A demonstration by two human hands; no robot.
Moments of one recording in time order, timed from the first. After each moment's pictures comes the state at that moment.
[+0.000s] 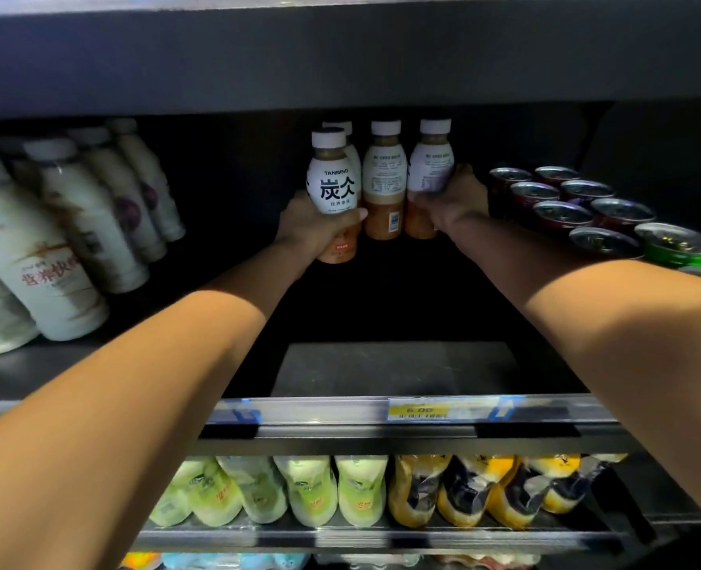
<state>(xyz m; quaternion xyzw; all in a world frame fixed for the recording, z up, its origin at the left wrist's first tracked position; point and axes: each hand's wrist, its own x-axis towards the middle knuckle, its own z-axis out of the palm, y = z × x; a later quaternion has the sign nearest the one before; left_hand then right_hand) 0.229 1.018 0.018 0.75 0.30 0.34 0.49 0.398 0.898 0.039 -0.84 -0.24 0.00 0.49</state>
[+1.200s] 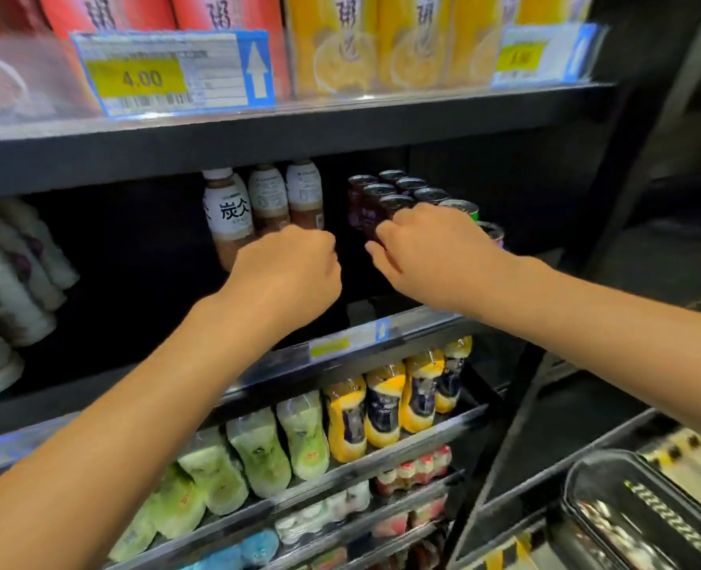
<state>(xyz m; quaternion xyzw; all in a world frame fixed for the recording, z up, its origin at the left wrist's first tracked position) 0.120 0.831 0.096 0.98 0.14 0.15 -0.03 0.218 0.687 0.090 -0.84 -0.46 -0.29 -0.04</state>
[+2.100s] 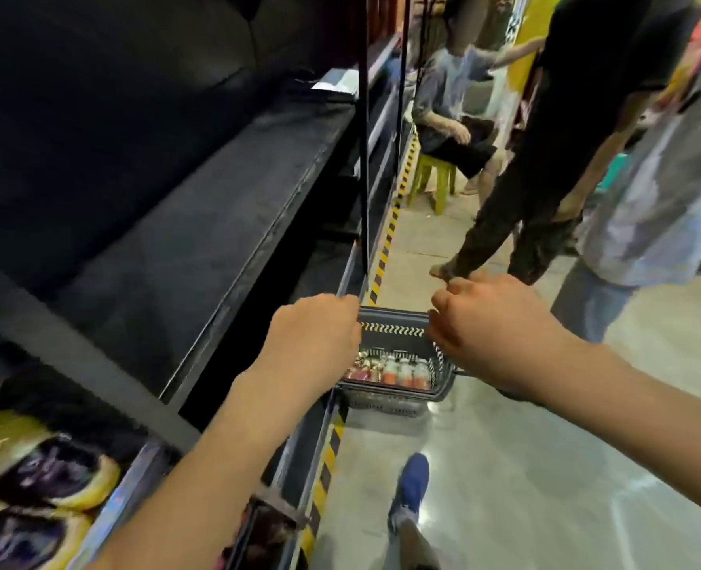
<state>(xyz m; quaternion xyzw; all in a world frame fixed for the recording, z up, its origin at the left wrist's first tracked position) 0.262 0.429 -0.070 0.92 -0.38 0.02 0.02 0.164 0.254 -0.058 -0.99 0.02 -0.06 -0.14</state>
